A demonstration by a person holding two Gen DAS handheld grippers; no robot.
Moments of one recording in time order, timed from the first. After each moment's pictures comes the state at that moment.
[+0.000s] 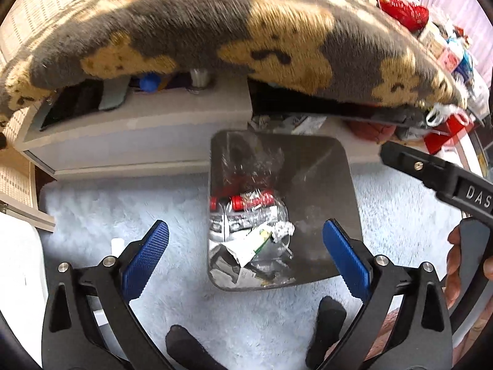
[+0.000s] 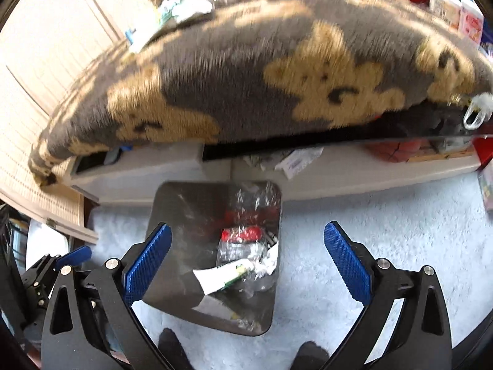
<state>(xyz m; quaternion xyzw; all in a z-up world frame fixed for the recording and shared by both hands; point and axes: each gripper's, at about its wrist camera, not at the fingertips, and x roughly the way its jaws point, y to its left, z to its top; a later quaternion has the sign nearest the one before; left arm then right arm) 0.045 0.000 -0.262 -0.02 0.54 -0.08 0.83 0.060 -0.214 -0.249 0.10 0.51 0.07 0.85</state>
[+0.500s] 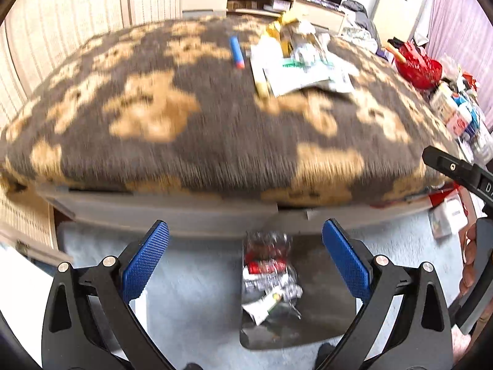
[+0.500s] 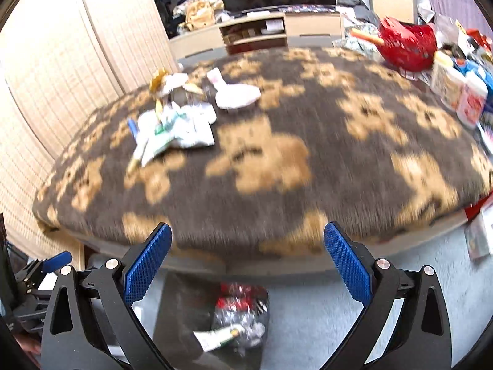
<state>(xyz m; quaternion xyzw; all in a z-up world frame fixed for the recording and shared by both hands) 0.125 0.031 -0.183 -0.03 0.47 -0.05 0.88 0.141 -0.226 -0.158 0.09 0.42 0.06 0.90</state>
